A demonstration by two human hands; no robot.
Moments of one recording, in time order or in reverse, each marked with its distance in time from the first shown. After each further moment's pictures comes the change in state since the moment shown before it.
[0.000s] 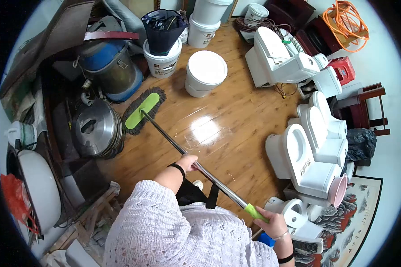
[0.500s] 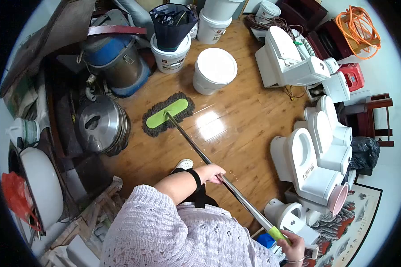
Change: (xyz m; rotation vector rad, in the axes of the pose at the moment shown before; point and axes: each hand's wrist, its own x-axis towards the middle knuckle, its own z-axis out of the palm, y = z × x) left_hand -0.040 0.005 0.062 0.108 -0.357 -0.283; right_hand -0.050 0.007 -0.049 0.243 0.044 0.303
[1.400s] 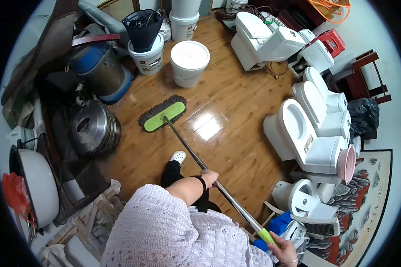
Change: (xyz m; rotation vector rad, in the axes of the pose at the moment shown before) left_hand 0.049 -0.153 0.082 0.013 0.492 0.078; right_hand -0.086 0.156 0.043 0.256 -0.099 0.062
